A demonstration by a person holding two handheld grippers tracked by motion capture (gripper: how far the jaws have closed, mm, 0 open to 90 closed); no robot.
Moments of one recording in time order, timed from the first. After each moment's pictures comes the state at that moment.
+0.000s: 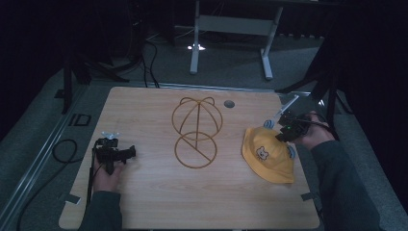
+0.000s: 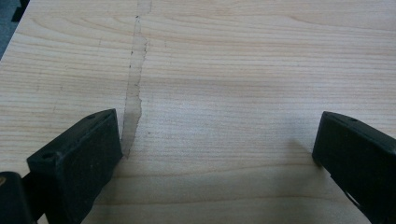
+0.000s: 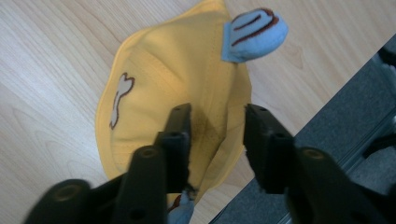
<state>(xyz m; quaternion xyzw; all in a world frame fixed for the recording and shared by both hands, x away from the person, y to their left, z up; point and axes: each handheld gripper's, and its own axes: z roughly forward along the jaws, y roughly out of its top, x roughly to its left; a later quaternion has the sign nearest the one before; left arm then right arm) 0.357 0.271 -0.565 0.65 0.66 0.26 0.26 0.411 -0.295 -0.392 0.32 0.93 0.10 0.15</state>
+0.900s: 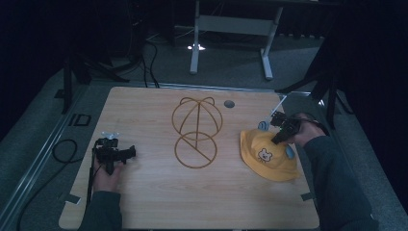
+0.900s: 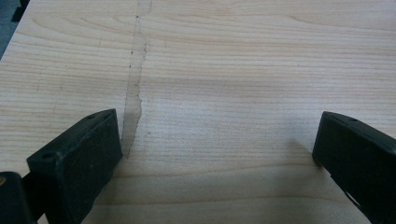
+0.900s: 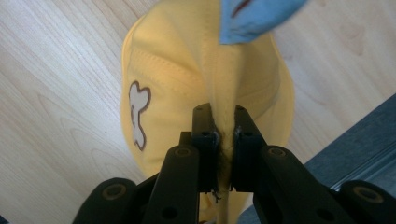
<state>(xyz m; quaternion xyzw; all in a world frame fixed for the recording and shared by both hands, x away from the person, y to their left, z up) 0.357 0.271 -0.565 0.65 0.66 0.26 0.26 0.429 -0.282 -0.411 0.32 0.94 0.06 0.07</state>
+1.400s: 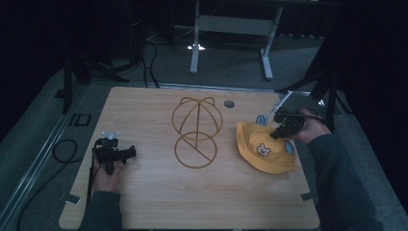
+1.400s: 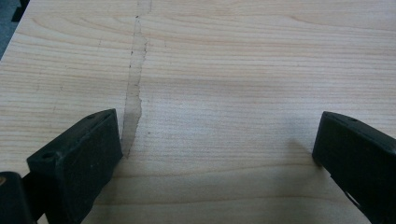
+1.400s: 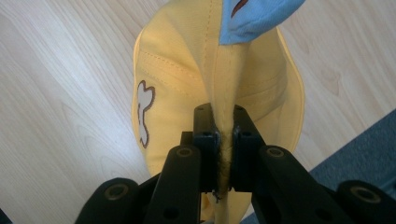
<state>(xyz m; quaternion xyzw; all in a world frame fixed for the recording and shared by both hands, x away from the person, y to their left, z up) 0.357 0.271 -0.565 0.65 0.66 0.26 0.26 0.420 -0.280 -0.385 0.27 0.95 0.11 0.08</state>
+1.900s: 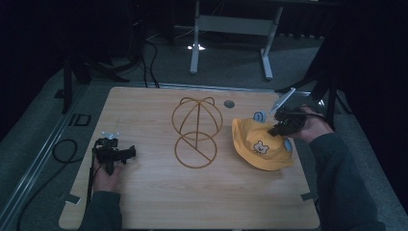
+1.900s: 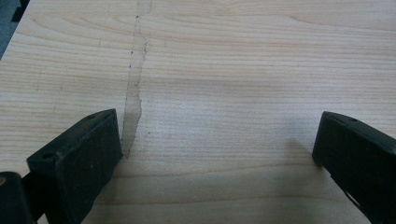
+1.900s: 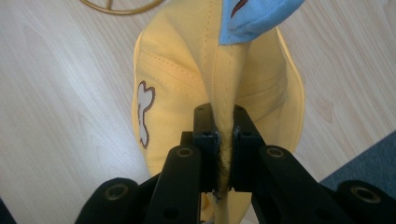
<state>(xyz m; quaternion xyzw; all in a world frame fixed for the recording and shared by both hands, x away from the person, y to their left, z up) 0.357 0.271 -0.565 0.65 0.66 0.26 0.26 0.412 -0.276 -0.368 0.24 0.95 0.15 0.10</state>
